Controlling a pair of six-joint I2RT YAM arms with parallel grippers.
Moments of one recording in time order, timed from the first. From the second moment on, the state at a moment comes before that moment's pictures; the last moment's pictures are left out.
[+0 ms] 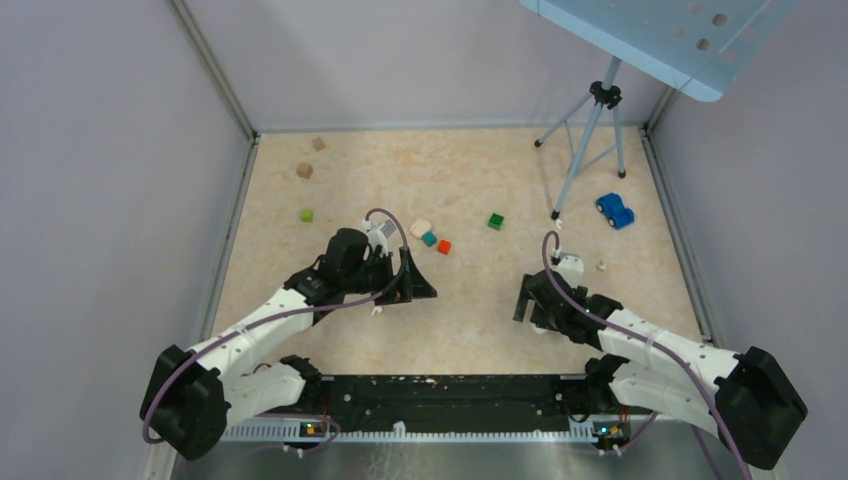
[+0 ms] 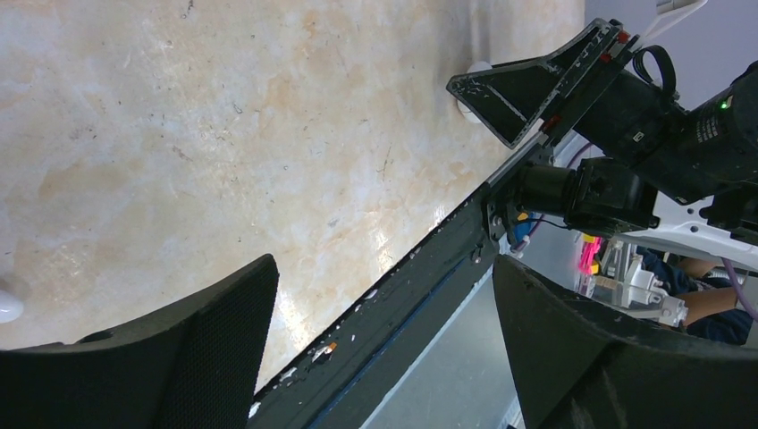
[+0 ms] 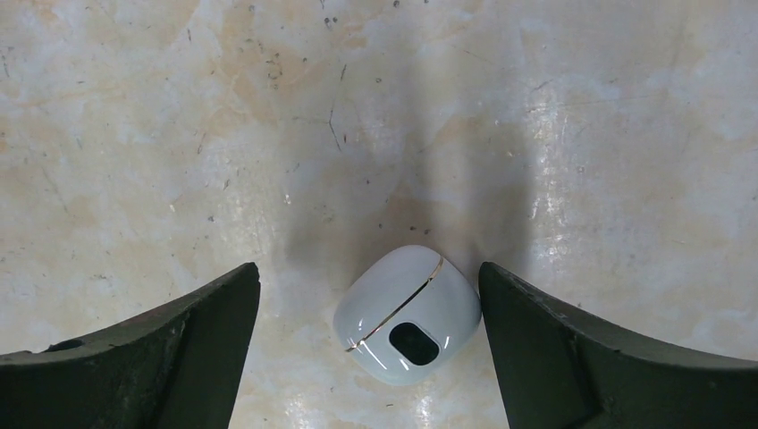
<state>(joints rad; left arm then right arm) -0.57 1.06 0.60 -0.20 0.51 -0.77 0.74 0.95 0.39 -0.48 0.39 0.87</state>
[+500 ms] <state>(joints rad) -0.57 1.05 0.60 -0.20 0.51 -0.79 0.78 0.84 0.36 -0.46 0.23 0.89</state>
